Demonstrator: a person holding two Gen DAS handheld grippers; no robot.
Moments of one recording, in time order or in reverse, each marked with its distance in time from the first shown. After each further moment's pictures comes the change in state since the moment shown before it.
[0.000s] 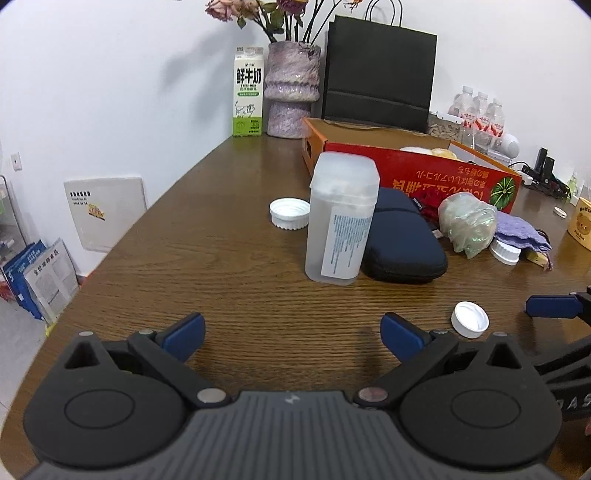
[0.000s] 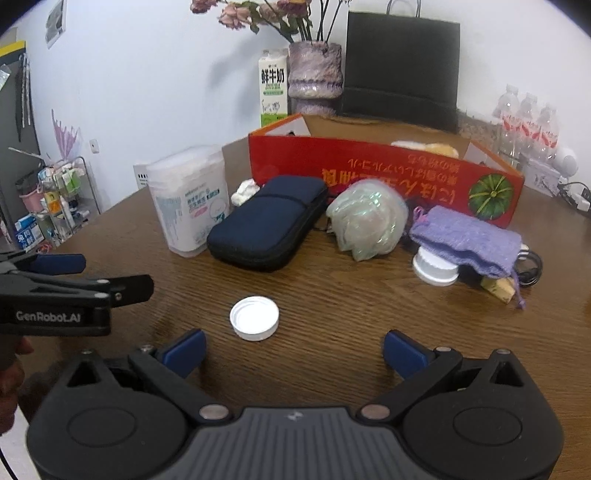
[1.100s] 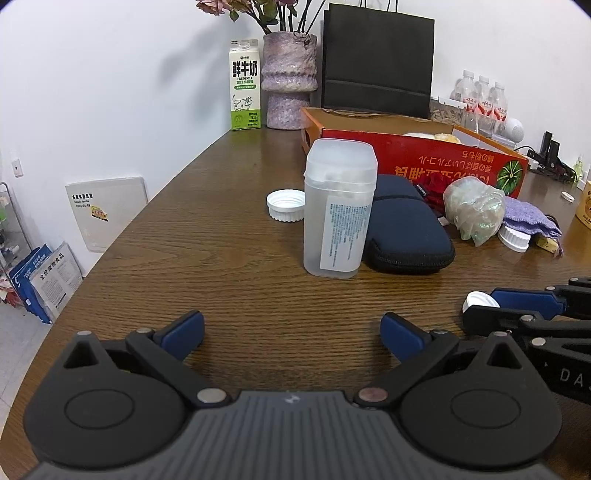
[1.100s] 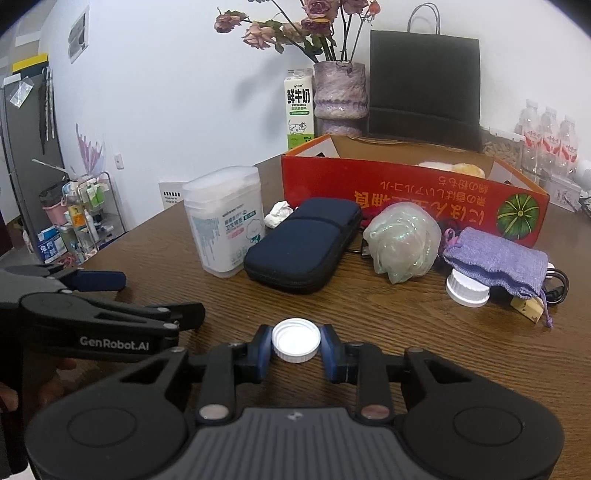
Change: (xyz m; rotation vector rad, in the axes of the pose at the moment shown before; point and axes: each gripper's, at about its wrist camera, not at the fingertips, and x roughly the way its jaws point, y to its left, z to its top) left arm 0.009 -0.009 -0.001 0.041 0.022 0.034; right arm -0.007 0.001 0.000 0.002 -0.071 0.106
